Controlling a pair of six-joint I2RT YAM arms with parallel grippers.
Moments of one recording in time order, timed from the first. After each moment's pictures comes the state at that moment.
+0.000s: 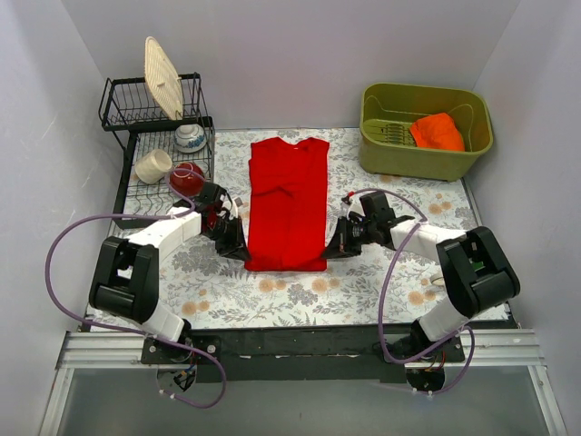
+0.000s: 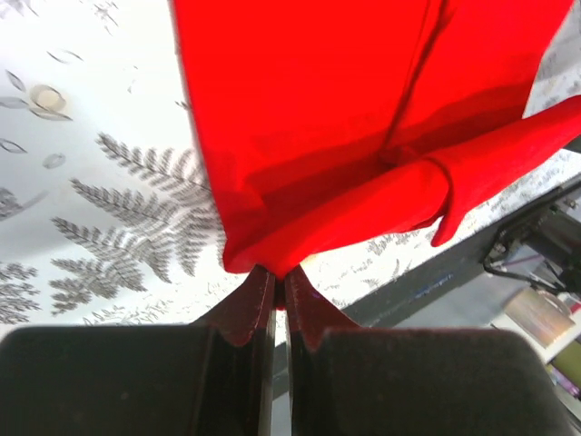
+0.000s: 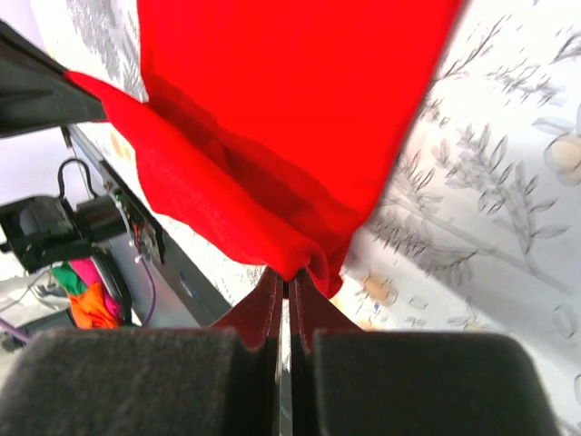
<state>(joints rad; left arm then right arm) -0.29 1.53 0.91 -0.65 0.48 -0.40 0.44 1.55 0.72 -0.11 -0.70 0.59</state>
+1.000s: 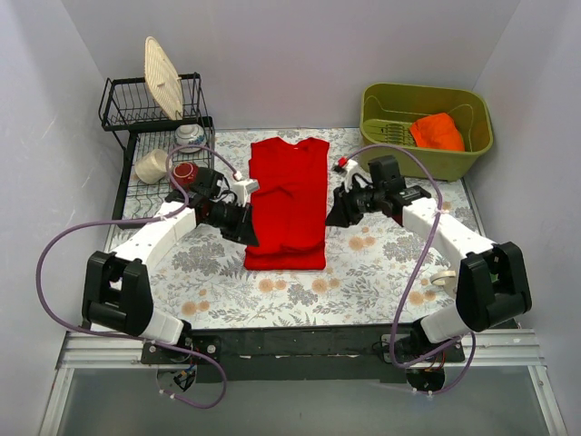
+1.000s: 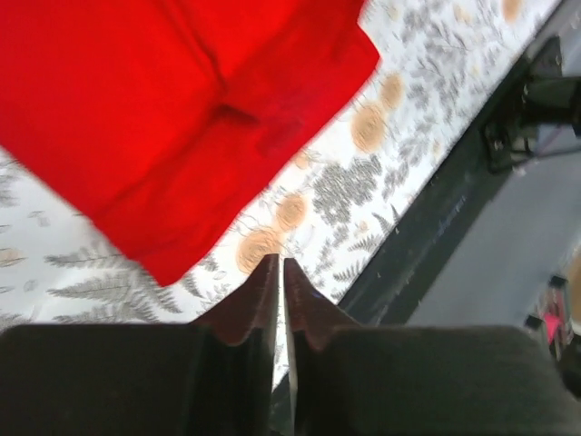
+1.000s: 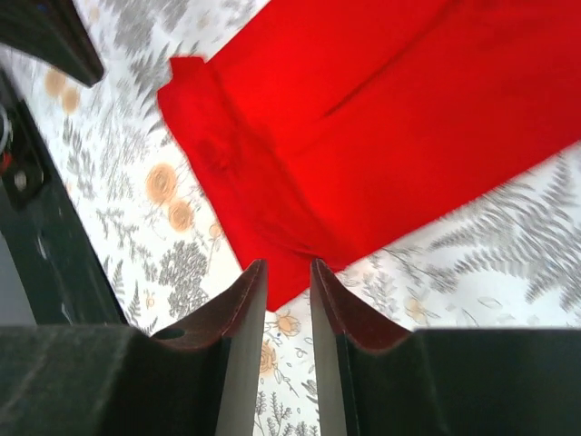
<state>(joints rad) -0.30 1.45 1.05 -0.69 0.69 0.01 0.38 1.47 1.04 -0.34 -0.72 -0.05</state>
